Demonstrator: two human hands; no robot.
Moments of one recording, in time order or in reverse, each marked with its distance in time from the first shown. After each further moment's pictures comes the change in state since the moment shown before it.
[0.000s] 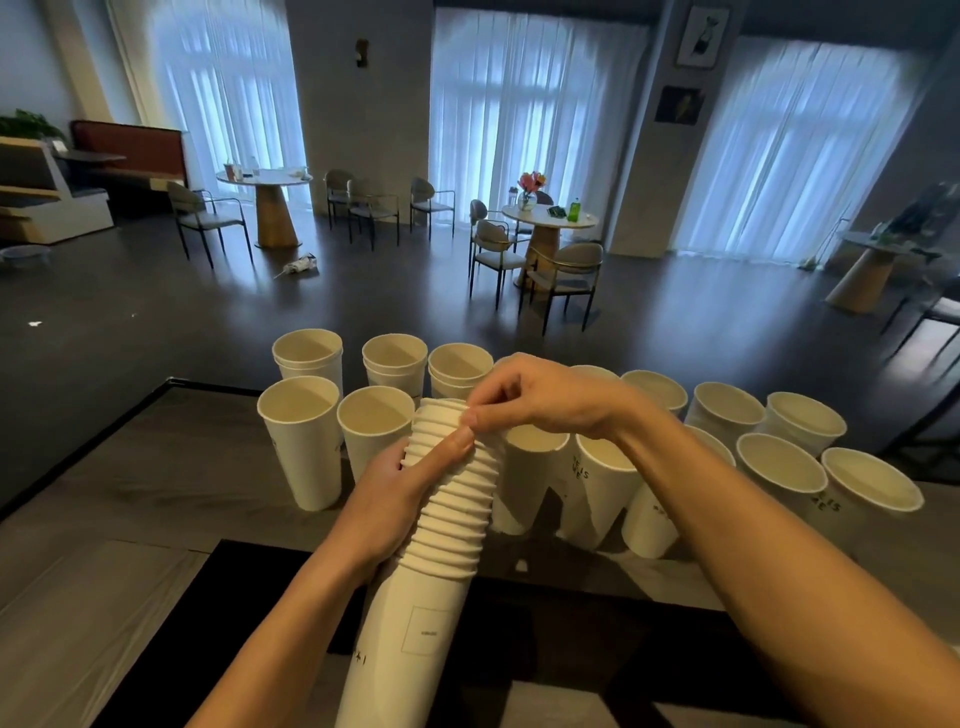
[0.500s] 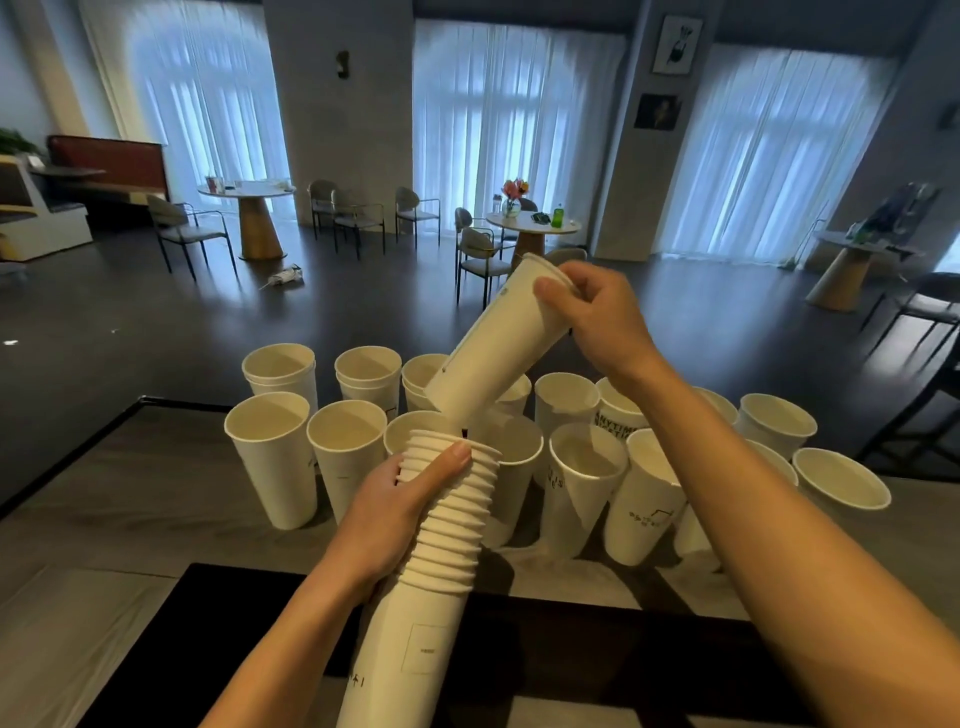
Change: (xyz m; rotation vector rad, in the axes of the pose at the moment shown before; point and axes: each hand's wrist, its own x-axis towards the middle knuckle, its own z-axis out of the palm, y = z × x) left_hand 0.006 -0.002 0.026 0.018 0.022 -0.052; right_hand -0.024 0.021 -0.059 -0.037 0.978 -0.063
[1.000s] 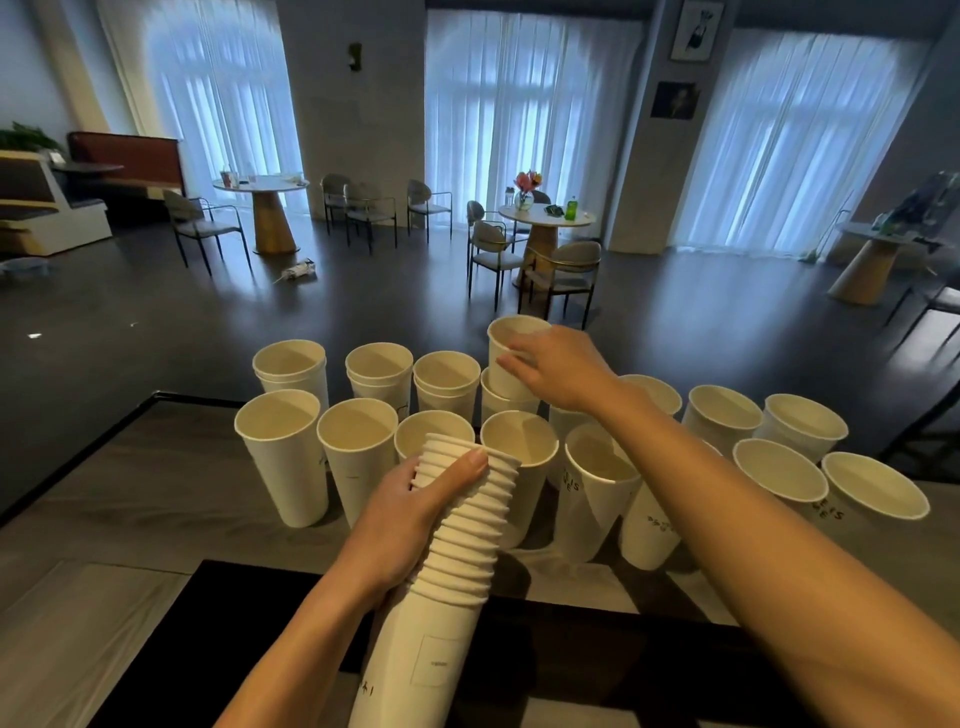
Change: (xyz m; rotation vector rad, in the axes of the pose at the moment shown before) left_hand 0.005 -0.003 0.000 0.000 -0.037 -0.014; right_hand 0.016 0.065 0.046 -0.800 -0.348 -0.276
